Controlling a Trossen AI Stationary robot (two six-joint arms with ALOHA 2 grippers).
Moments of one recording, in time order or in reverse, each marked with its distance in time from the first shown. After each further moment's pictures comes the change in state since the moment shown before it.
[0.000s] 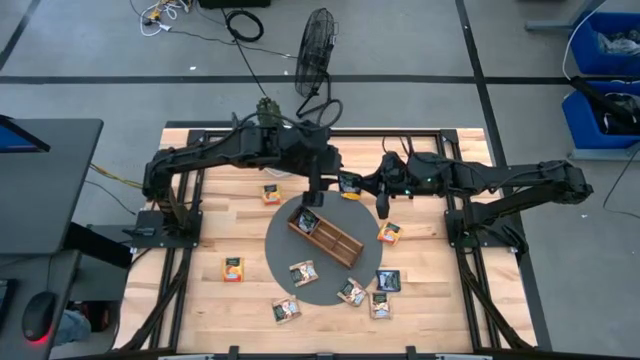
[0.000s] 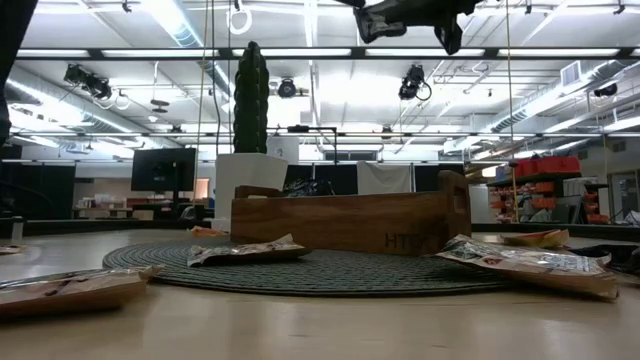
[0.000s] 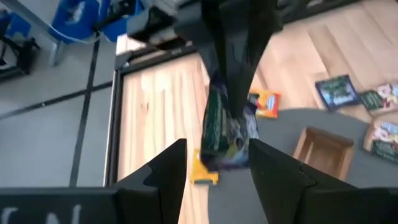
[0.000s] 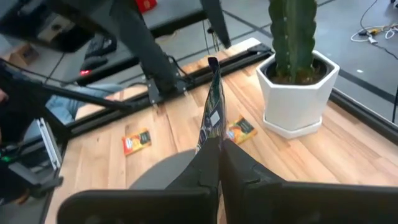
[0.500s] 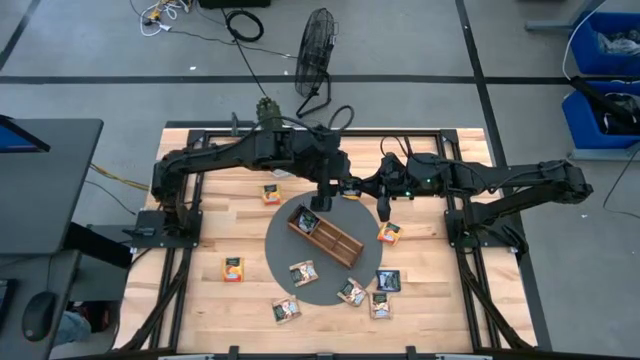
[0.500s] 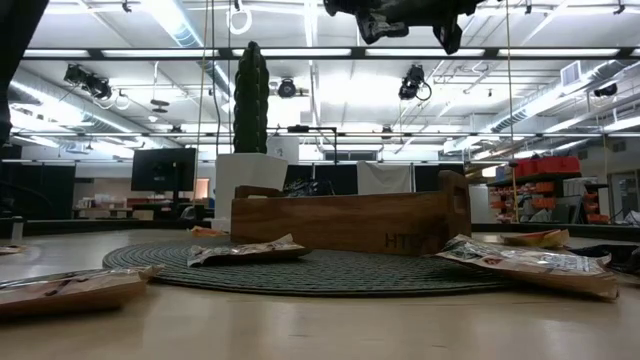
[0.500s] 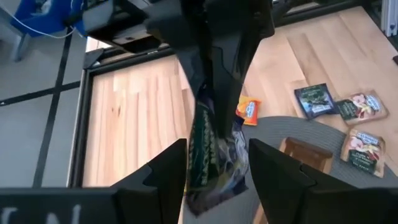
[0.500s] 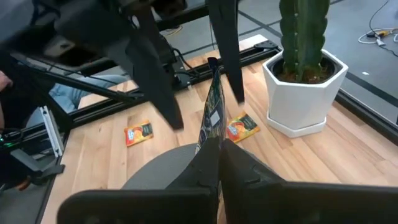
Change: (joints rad) left arm 0.010 0.068 0.000 0.048 0.095 -0.050; right arm 0.006 0.001 0.000 -0.007 -0.024 -0.035
